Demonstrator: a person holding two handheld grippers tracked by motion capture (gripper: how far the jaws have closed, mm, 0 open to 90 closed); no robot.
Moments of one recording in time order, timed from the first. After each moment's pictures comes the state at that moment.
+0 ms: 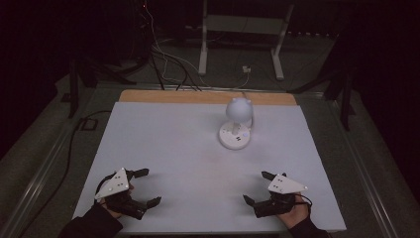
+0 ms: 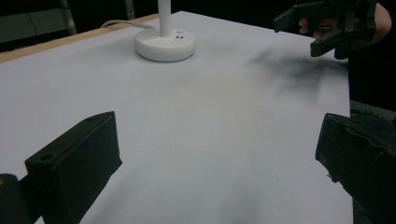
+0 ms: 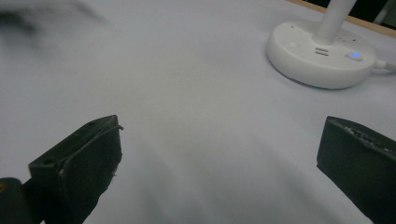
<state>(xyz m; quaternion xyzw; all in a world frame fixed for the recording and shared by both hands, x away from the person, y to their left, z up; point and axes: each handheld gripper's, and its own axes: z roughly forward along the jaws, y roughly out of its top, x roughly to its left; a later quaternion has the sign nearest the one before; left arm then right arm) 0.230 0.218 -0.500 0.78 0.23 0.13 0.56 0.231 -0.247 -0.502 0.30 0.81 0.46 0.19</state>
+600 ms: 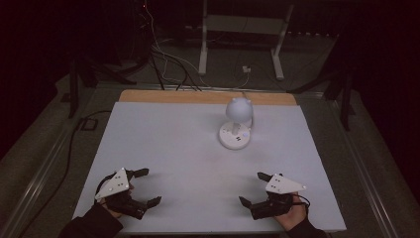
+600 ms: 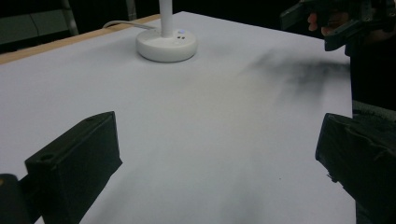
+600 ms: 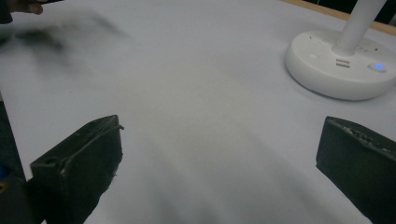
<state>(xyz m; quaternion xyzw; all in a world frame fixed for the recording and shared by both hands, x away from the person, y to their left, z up) 0.231 0.218 -0.501 0.78 0.23 0.13 0.56 0.225 -0.234 -0.489 0.30 0.81 0.47 0.18</state>
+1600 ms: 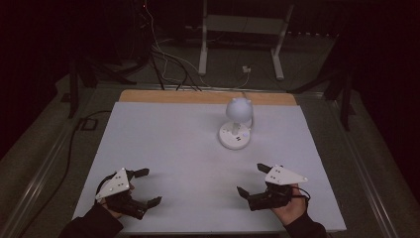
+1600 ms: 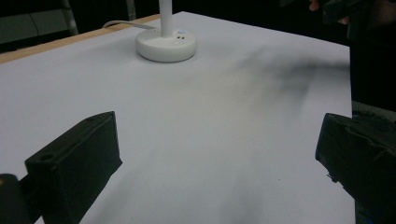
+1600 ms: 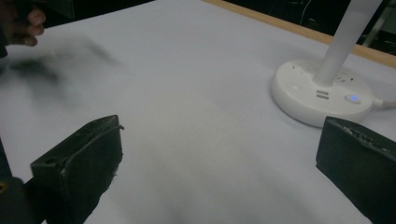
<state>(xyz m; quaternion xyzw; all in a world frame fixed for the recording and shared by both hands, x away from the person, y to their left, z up) 0.230 0.217 -0.501 0.78 0.23 0.13 0.56 0.234 -0.224 -0.458 0.31 0.80 0.47 0.19</state>
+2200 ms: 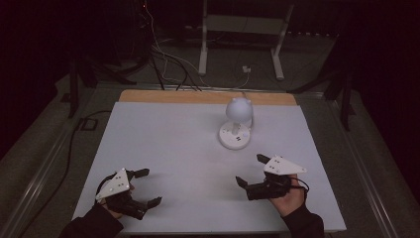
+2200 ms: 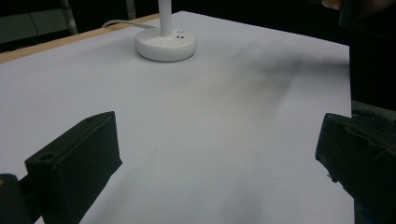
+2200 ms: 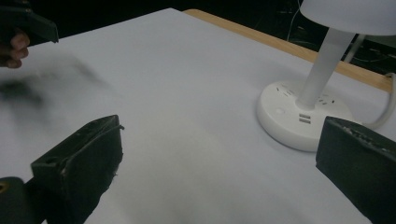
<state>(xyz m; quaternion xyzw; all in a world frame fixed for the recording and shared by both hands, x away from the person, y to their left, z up) 0.230 0.216 -0.501 0.78 0.23 0.13 0.56 0.251 -0.218 -0.442 0.32 0.79 0.48 0.21</state>
